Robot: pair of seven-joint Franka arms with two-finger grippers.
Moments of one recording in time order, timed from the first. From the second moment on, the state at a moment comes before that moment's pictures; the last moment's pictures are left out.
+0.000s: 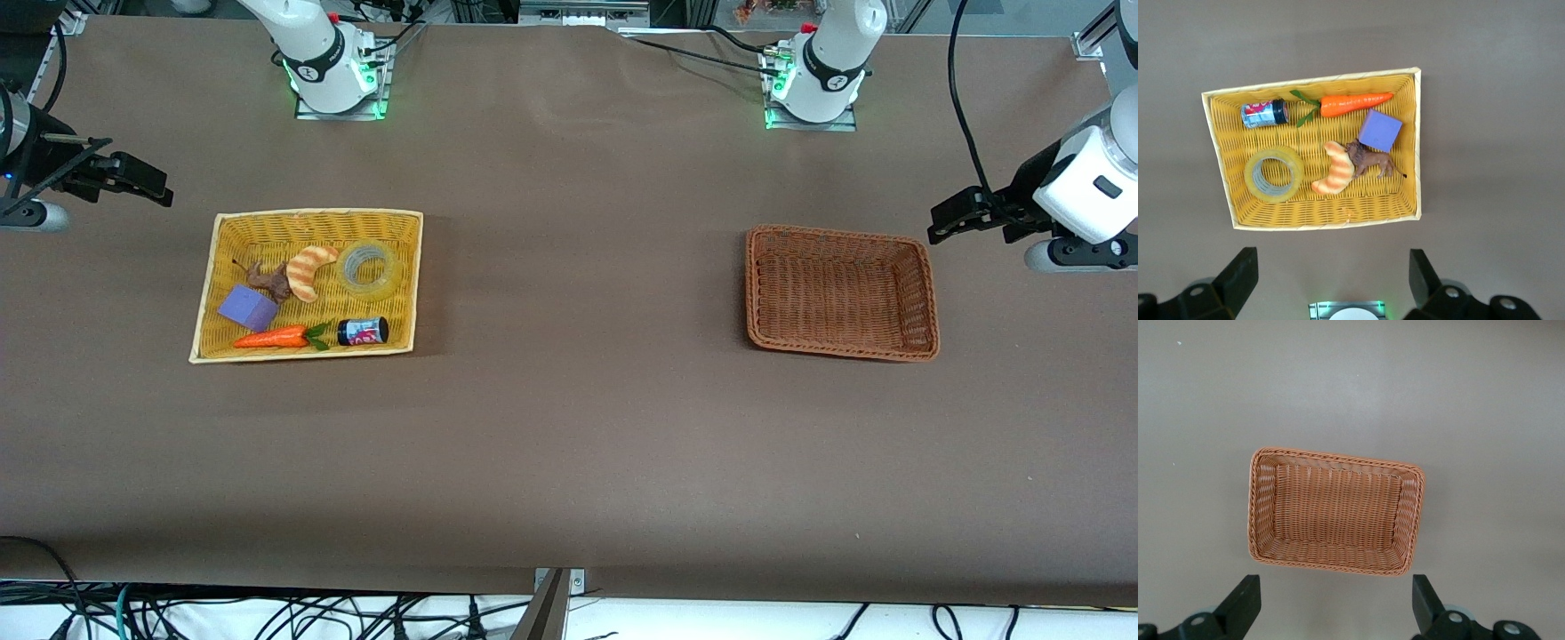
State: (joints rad) left arm -0.01 0.08 -0.04 -1.52 -0.04 1.52 -0.11; right arm 0.01 -0.03 -0.03 -1.70 -0.01 1.53 0.03
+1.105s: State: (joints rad) left arm -0.01 0.09 -0.04 -1.52 -0.04 1.52 -0.11; right arm 0.03 0.10 0.15 -2.19 -0.01 2.19 -0.24
